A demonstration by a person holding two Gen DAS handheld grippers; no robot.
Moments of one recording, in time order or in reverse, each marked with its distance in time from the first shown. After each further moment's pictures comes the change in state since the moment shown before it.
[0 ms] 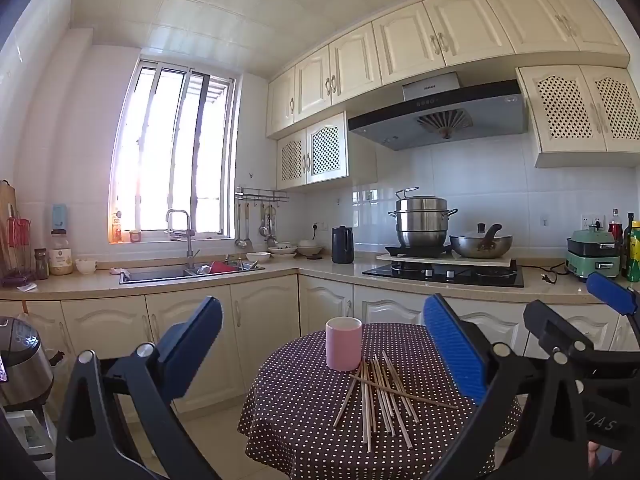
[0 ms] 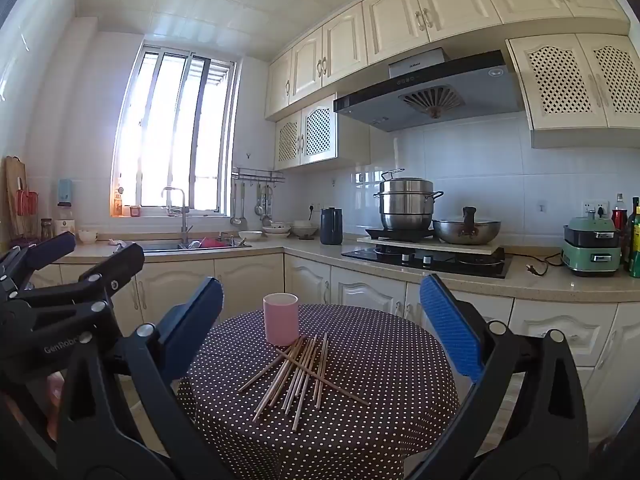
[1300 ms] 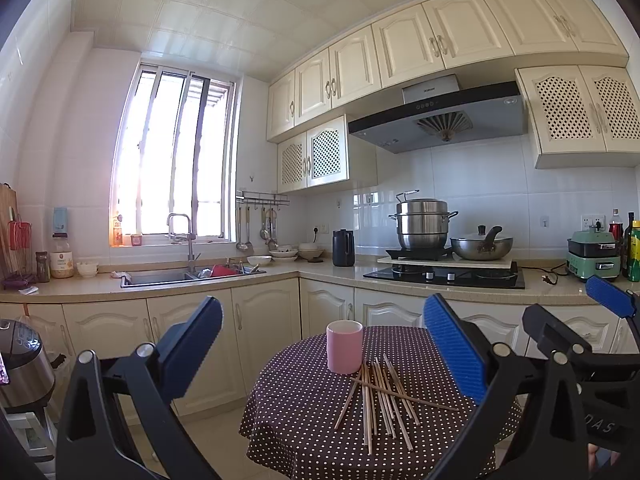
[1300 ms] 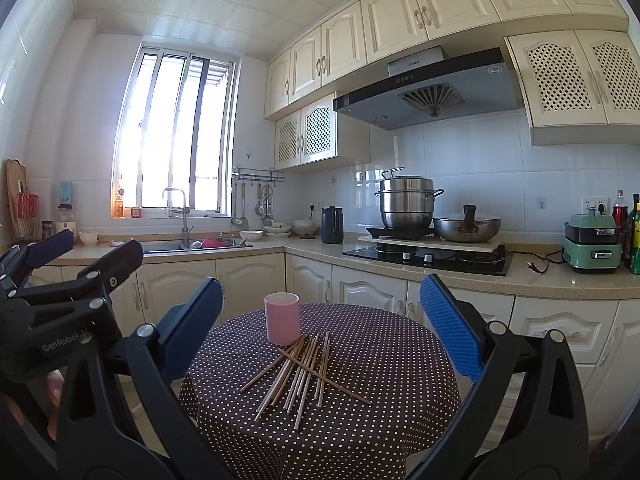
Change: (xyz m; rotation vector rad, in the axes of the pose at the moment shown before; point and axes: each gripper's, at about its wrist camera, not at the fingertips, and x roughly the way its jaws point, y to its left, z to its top) left arm -0.005 0.000 0.009 0.003 -0.008 0.003; right arm 0.000 0.000 -0.004 0.006 0.004 0.001
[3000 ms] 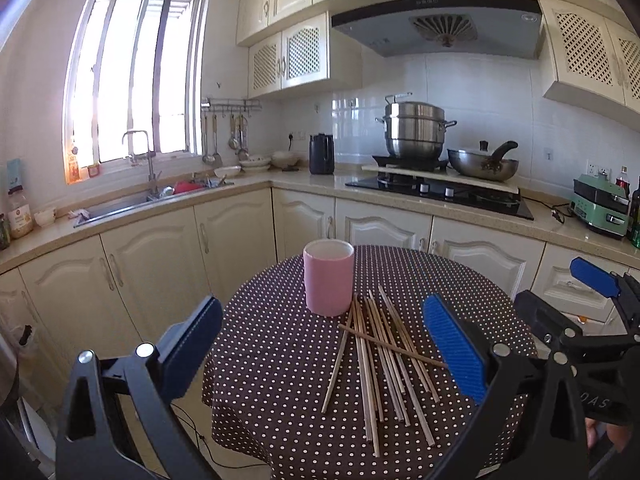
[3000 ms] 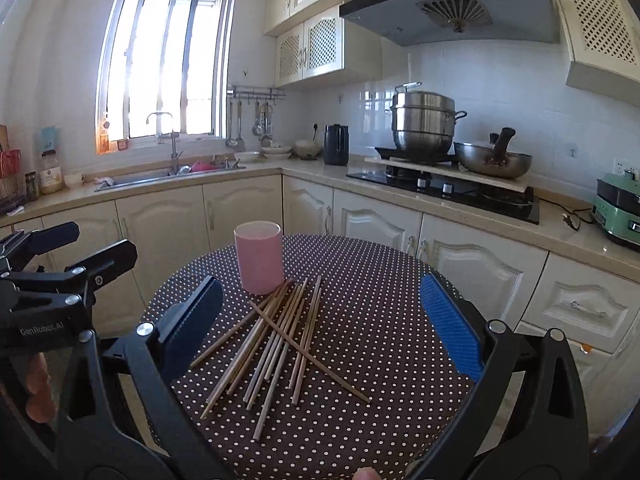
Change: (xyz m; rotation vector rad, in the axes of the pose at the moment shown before) left arm 0.185 0.002 -0.070 0.009 0.374 -0.110; right arm 0.161 -0.019 -0.054 -0.022 0.315 0.027
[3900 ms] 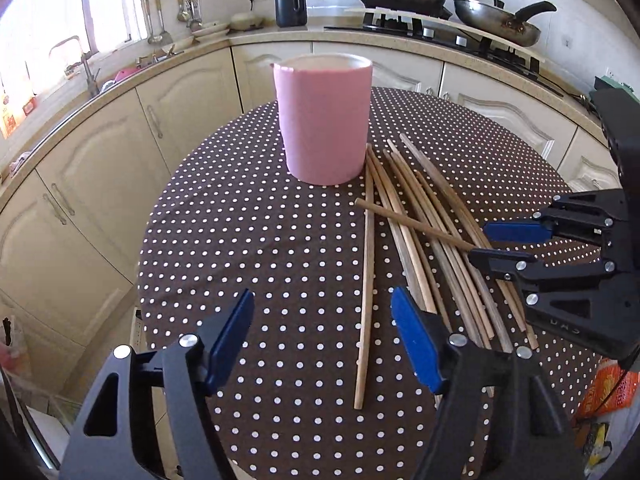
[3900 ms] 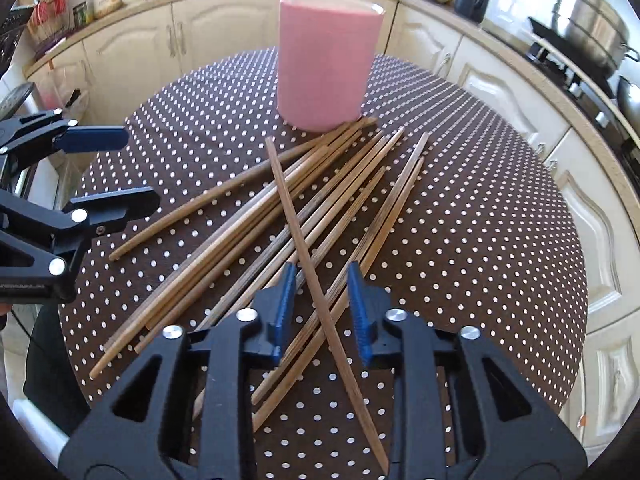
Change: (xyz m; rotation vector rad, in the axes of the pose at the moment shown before) left arm 0.180 0.015 -0.066 0.088 0.509 -0.089; right arm 0.199 0.021 -0.060 -0.346 0.643 0.311
